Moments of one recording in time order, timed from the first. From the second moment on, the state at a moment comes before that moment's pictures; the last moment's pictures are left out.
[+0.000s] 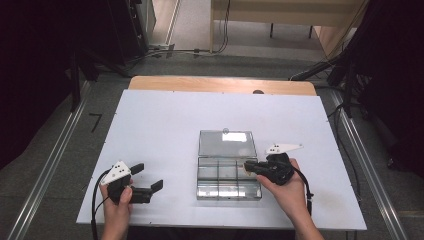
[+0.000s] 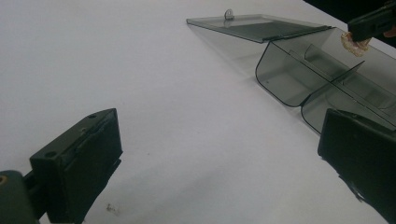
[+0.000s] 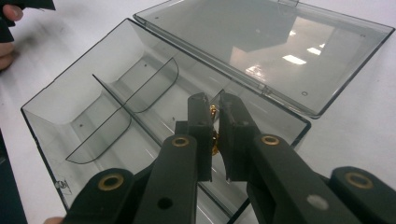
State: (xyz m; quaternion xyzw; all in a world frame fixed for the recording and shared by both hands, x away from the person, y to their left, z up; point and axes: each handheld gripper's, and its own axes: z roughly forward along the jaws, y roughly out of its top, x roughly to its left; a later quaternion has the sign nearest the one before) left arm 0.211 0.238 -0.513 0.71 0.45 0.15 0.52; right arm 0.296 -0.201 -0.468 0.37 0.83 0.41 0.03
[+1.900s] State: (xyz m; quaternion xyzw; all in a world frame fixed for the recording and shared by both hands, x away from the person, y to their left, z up) left arm 0.209 0.238 -0.513 0.71 0.44 0.15 0.52; right arm 0.305 -0.194 -0.463 0.36 0.82 0.44 0.01
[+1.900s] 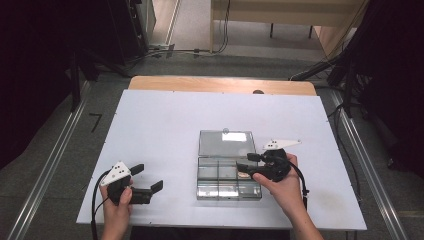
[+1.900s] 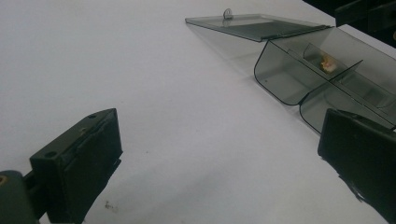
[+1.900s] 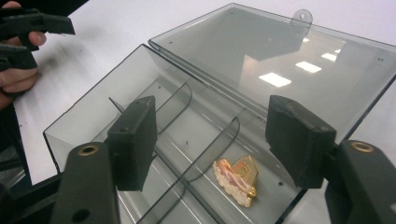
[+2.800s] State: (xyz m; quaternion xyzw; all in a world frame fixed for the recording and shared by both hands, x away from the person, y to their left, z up) left arm 0.207 0.239 -0.514 0.71 0.44 0.15 0.52; right arm 0.339 -0.210 -0.461 0.41 0.79 0.46 -0.03
